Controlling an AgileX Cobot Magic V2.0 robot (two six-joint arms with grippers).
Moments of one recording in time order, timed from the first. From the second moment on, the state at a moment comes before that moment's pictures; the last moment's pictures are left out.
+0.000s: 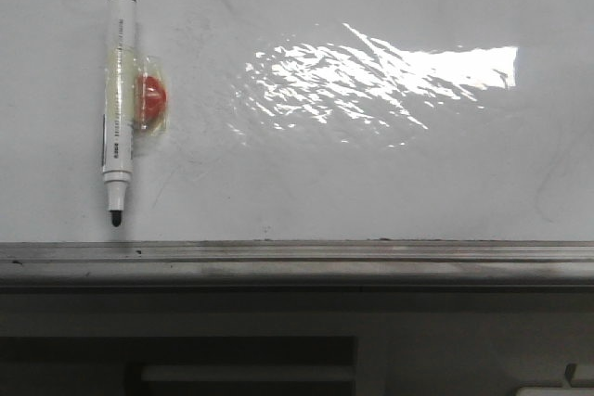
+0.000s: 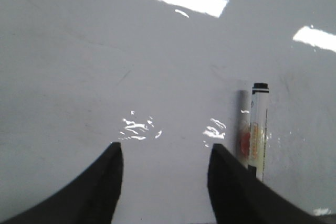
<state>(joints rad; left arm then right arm) -0.18 0.34 -0.38 -0.56 0.47 0.18 0.12 0.23 -0.48 -0.16 0.65 0.19</state>
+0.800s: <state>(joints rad) -0.55 0.82 -0.45 -0.99 0.40 0.69 0.12 0.32 -0.56 -0.17 0.67 0.19</state>
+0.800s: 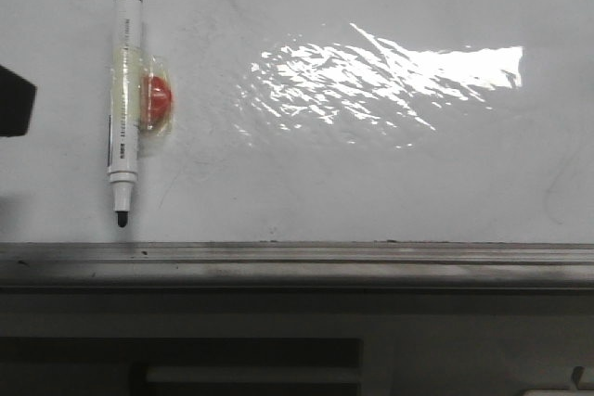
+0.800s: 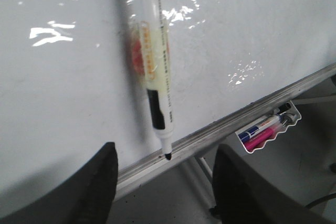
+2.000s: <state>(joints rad) -0.84 1.16 -0.73 -0.50 0.53 1.00 0.37 0.63 -0.67 0.68 0.83 -0.82</state>
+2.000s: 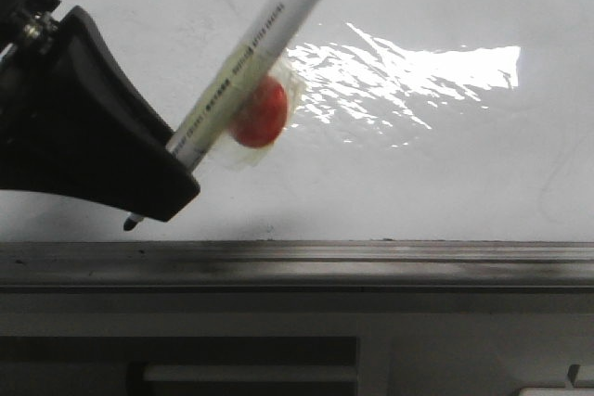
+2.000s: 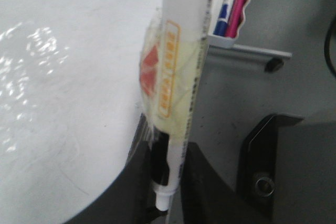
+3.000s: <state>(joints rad) -0.93 1.16 -0.73 -0.39 0.49 1.06 0.80 1.06 -0.68 0.87 0.34 -1.09</state>
